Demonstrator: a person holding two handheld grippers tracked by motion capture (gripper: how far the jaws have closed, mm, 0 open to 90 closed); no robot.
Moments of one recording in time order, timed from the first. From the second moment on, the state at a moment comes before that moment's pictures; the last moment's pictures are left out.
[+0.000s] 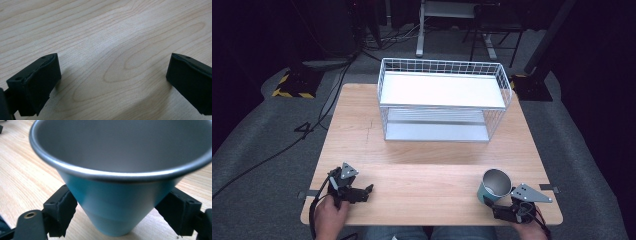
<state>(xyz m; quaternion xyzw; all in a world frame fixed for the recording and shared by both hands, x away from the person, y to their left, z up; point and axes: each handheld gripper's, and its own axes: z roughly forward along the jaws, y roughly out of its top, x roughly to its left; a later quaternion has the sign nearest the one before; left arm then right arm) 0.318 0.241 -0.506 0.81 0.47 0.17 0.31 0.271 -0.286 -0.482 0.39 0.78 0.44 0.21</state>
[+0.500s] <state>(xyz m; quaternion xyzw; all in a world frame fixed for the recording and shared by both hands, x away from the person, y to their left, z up) 0.318 0.241 -0.506 0.81 0.47 0.17 0.31 0.273 -0.278 -0.476 0.43 0.77 0.42 0.21</state>
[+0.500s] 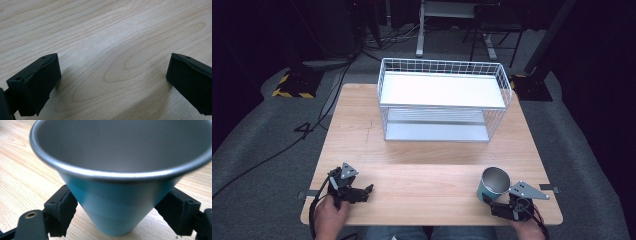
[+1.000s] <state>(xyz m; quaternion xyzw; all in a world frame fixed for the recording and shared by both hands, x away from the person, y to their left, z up) 0.318 0.241 -0.506 0.81 0.47 0.17 0.31 0.263 -0.281 -0.458 0.42 0.76 0.43 0.23</state>
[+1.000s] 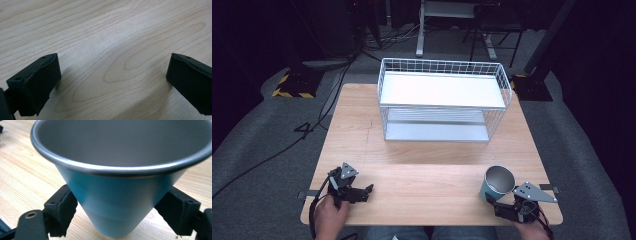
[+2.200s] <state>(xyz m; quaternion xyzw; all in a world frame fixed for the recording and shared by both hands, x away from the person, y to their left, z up) 0.310 0.242 -0.506 0.80 0.48 0.17 0.31 0.334 -0.225 -0.405 0.38 0.76 0.47 0.22</state>
